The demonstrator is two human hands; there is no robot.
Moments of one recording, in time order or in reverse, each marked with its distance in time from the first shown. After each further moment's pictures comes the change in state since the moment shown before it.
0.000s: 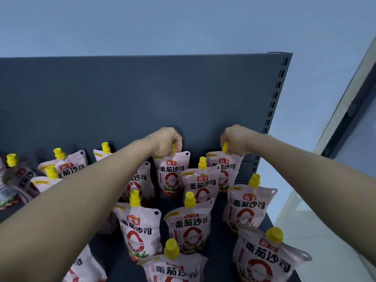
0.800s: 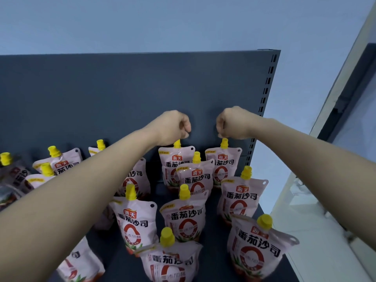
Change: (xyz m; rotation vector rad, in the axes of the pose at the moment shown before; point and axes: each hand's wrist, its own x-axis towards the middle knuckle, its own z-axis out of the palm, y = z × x) left_hand -0.015 0.038 -0.017 -0.183 0.196 0.131; right_hand -0.026 -0.003 -0.033 0.132 0.127 -0.026
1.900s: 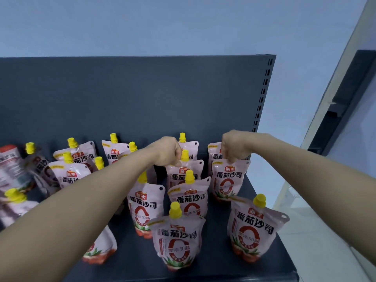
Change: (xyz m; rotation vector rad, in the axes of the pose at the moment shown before) left_hand -0.052 -0.025 0.031 0.148 -0.230 -0.144; right_hand -0.044 -0.024 0.028 -0.315 -0.321 0.014
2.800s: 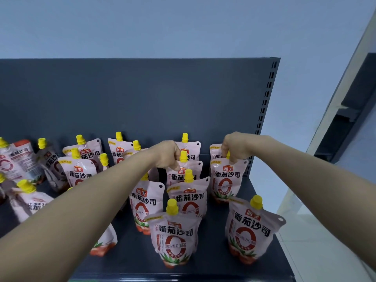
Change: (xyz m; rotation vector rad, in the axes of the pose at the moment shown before) left_hand -0.012 0.003 0.005 -0.053 -0.024 -0.101; right_hand -0.004 0.004 0.000 -0.062 0.025 -0.085
